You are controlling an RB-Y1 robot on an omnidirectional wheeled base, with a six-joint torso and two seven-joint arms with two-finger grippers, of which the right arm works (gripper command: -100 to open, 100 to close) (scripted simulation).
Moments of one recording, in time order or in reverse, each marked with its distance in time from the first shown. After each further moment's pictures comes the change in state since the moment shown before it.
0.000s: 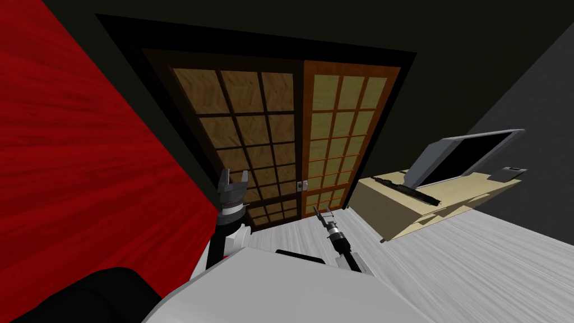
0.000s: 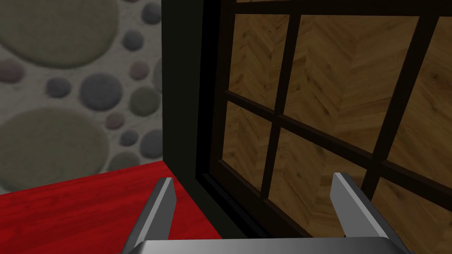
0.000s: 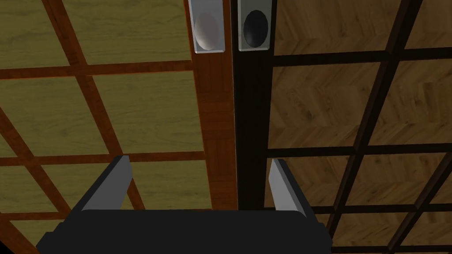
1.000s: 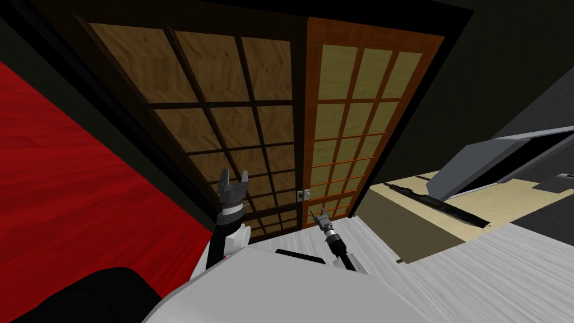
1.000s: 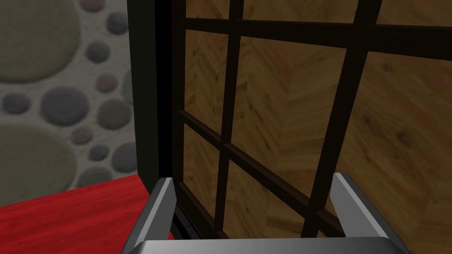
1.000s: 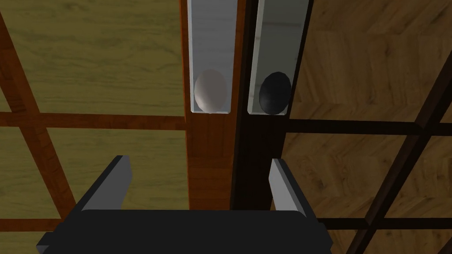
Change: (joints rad) arm -0.060 0.022 0.002 0.162 0.038 -0.045 0.132
